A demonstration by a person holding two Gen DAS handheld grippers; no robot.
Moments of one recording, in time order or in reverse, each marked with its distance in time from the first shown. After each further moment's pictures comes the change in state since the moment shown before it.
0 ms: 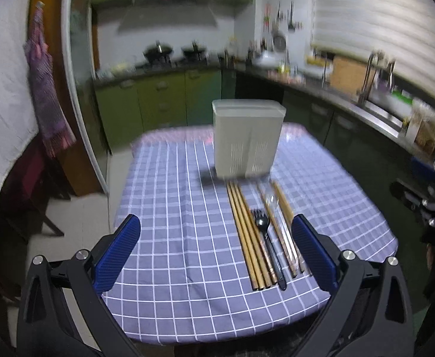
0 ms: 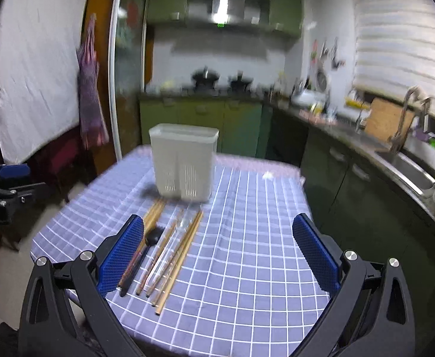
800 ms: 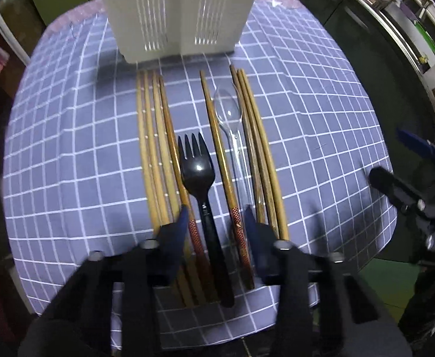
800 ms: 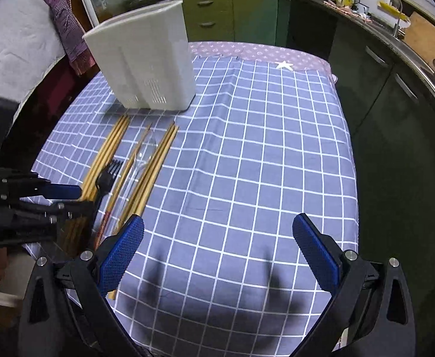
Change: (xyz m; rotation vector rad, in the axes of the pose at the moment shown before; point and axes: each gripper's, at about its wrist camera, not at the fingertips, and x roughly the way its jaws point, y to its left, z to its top) left arm 0.203 -0.083 0.004 -0.023 0.681 -0.169; right arm 0.163 -0.067 -0.023 0.073 0.537 0.115
